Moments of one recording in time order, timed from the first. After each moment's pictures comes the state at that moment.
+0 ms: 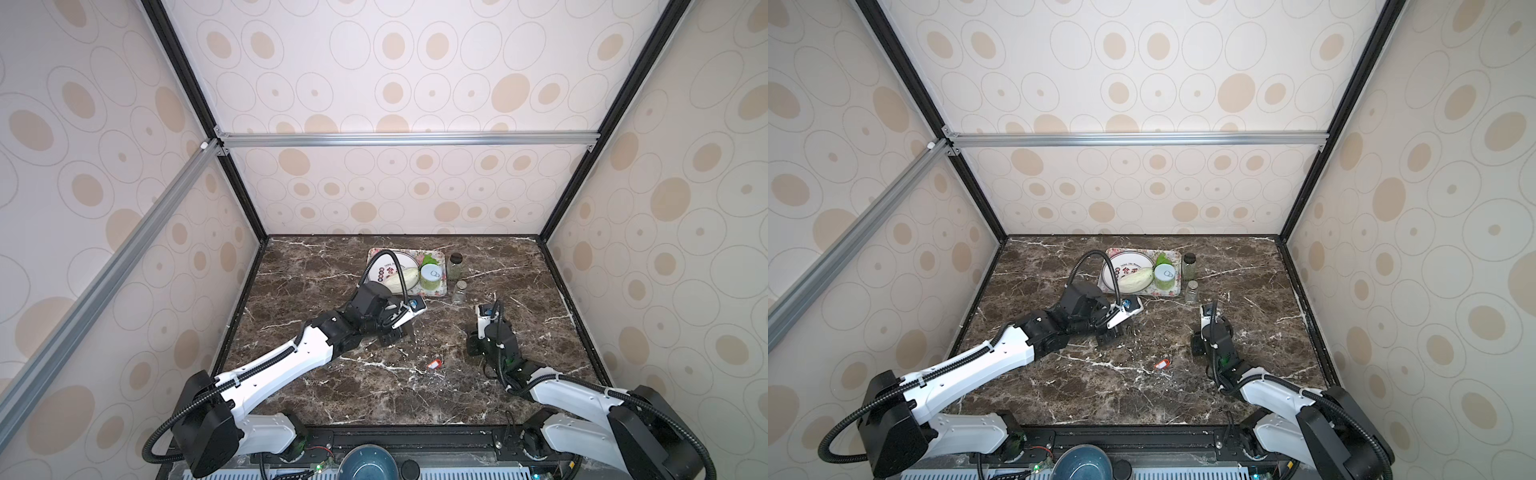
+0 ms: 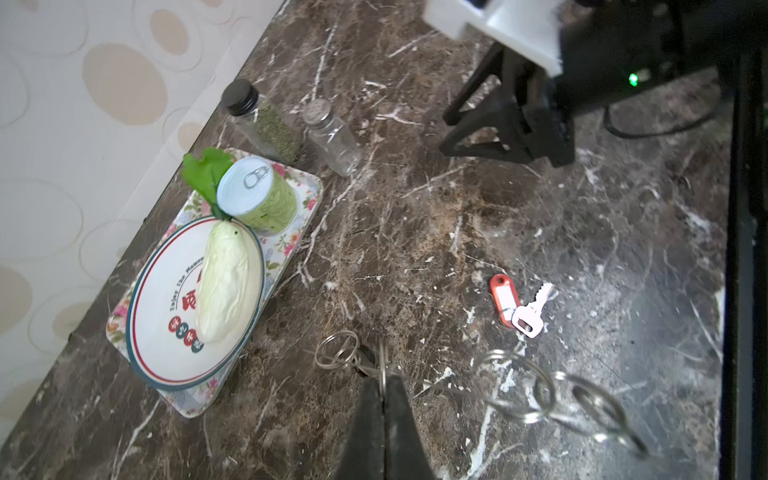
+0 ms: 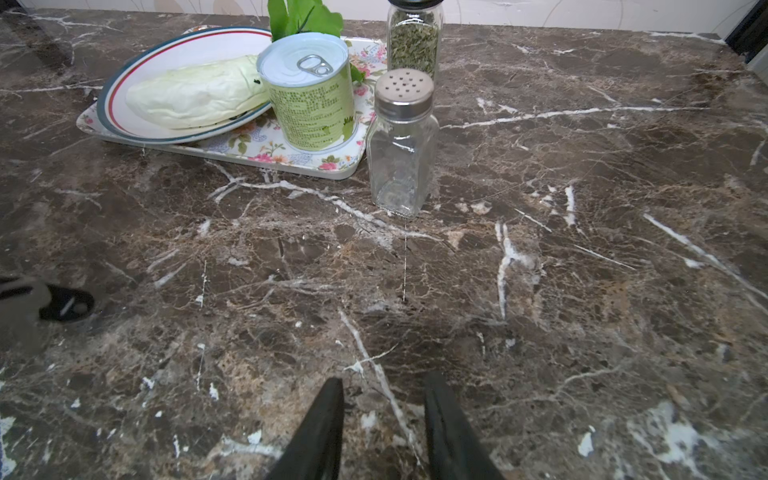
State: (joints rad) left arm -0.77 1.28 0.99 -0.37 0.14 0.39; right arm 0.52 1.14 0.27 0.33 0.29 0.21
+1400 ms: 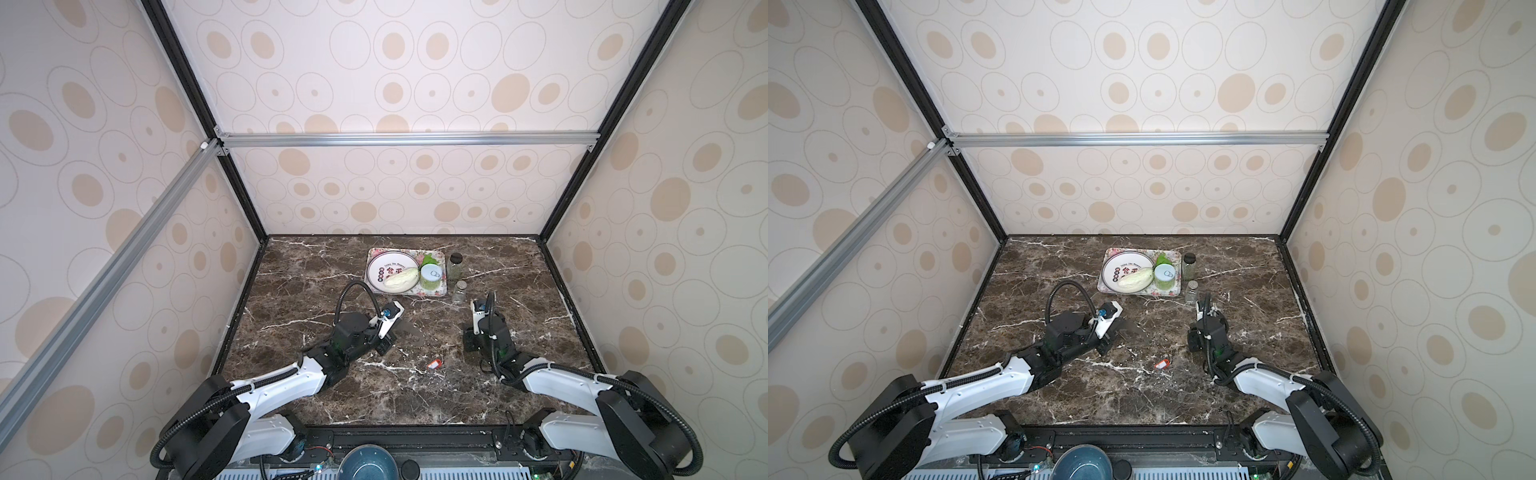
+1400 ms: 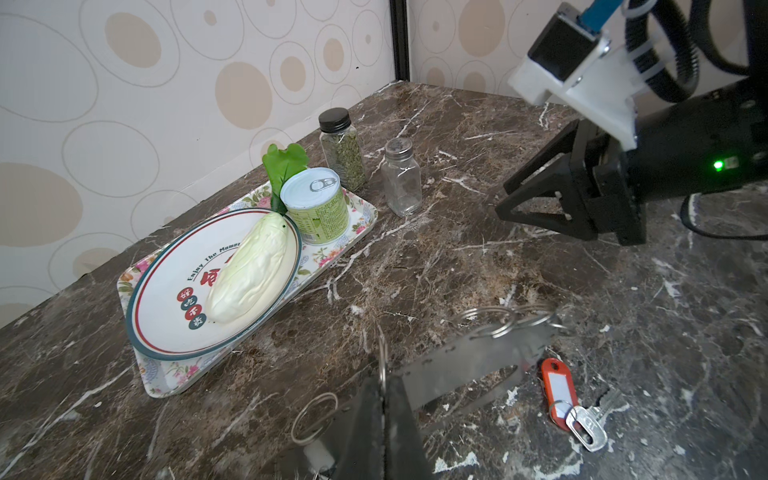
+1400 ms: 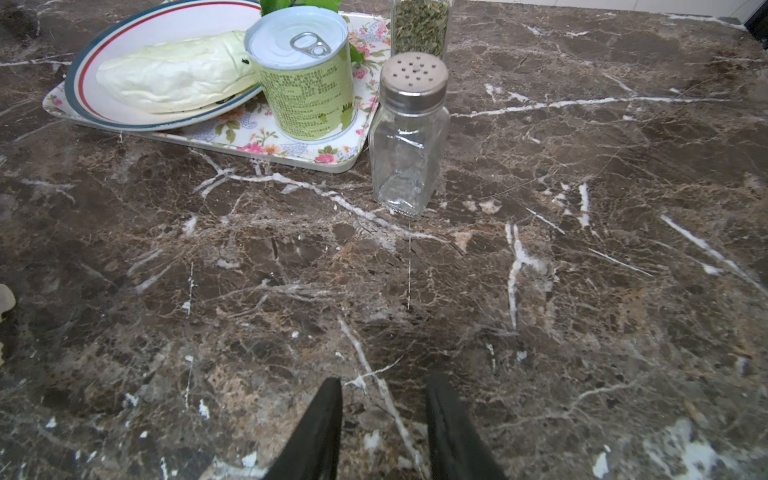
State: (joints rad) left arm -0.74 1.22 0.49 0.40 0.08 0.17; right arm 0.52 1.23 0.35 0.27 0.29 0.22
